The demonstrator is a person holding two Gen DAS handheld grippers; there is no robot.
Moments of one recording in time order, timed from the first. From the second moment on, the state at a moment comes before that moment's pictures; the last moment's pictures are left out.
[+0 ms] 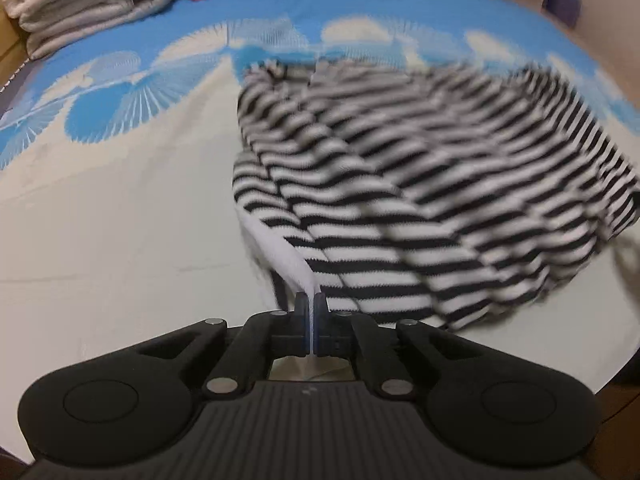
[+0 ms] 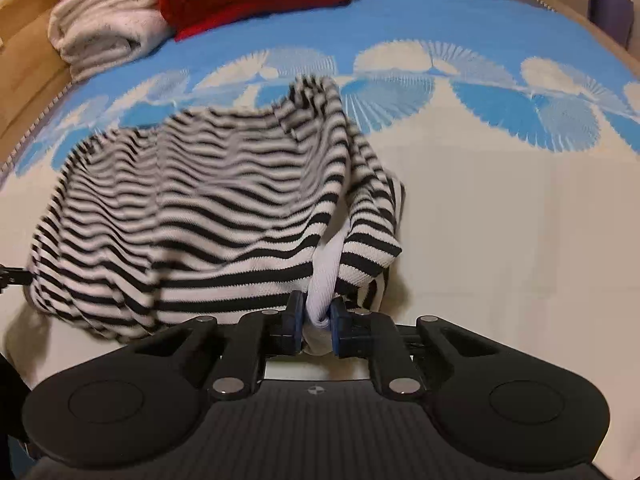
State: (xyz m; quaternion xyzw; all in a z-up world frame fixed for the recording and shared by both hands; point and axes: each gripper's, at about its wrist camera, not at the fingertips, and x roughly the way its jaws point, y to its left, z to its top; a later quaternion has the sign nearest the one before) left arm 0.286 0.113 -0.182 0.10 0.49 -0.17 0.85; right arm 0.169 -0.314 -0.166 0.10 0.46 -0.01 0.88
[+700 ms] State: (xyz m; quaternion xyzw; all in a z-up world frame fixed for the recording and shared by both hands) left arm 0.260 0.151 -0.155 0.13 0.45 -0.14 0.87; right arm 0.131 -0.377 -0.138 0.16 0.44 -0.06 0.88
